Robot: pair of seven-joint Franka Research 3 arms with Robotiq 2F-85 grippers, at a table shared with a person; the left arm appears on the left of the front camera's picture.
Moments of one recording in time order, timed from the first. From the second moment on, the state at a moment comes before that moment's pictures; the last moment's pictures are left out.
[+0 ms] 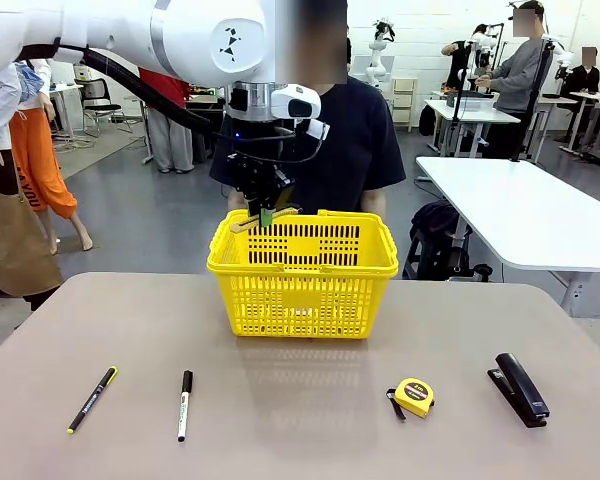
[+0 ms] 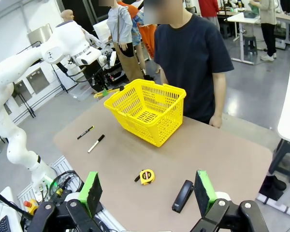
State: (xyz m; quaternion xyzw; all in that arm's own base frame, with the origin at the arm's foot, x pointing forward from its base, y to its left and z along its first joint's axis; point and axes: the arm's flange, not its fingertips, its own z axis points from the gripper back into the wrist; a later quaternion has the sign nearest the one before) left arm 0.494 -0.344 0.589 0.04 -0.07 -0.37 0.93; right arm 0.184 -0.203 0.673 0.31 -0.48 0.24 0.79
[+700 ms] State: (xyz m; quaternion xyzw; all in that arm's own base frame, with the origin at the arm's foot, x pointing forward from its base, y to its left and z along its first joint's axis) left arm 0.498 -0.346 0.587 0.04 -0.07 -0.38 0.92; right arm 0.184 -0.203 0.673 0.31 -0.48 0.24 0.79
